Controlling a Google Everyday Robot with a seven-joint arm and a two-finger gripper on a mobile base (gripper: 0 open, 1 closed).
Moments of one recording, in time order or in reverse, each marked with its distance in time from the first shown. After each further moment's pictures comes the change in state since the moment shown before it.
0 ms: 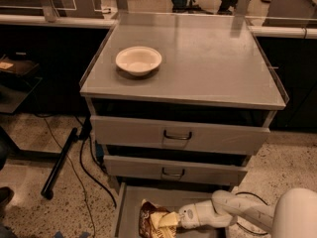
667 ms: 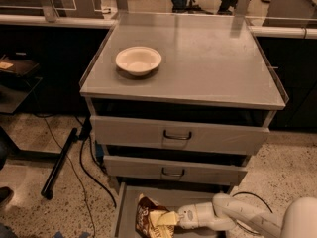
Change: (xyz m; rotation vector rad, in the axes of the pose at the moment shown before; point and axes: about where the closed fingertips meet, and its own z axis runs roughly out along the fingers) arm -0.007 0.017 0.006 -0.064 -0.062 -0.059
